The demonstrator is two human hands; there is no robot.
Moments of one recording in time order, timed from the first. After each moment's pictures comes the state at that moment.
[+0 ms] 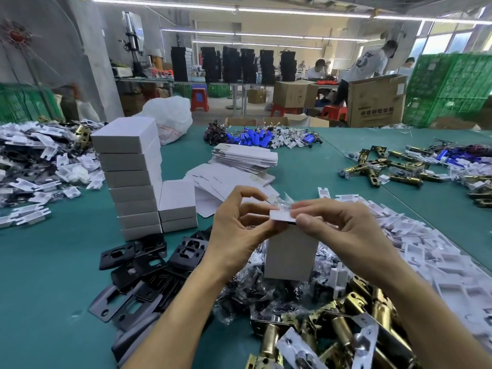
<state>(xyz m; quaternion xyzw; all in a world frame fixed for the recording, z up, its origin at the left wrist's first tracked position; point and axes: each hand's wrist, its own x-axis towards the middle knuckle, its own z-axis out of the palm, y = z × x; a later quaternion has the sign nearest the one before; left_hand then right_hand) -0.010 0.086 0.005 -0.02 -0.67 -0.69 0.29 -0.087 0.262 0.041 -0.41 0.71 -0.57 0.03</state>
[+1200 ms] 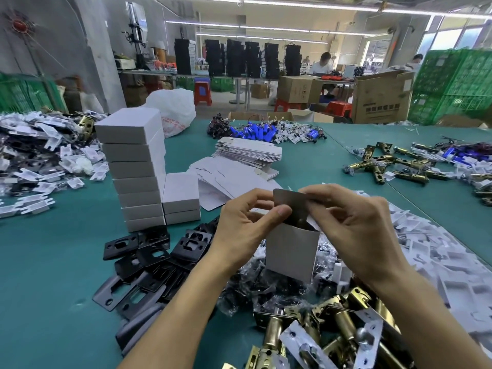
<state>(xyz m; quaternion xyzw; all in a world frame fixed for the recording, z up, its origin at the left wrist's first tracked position) -0.010 0.089 0.005 -0.01 -0.71 -0.65 0.29 -0.087 0.256 0.035 -0.47 0.73 -0.45 -0.23</state>
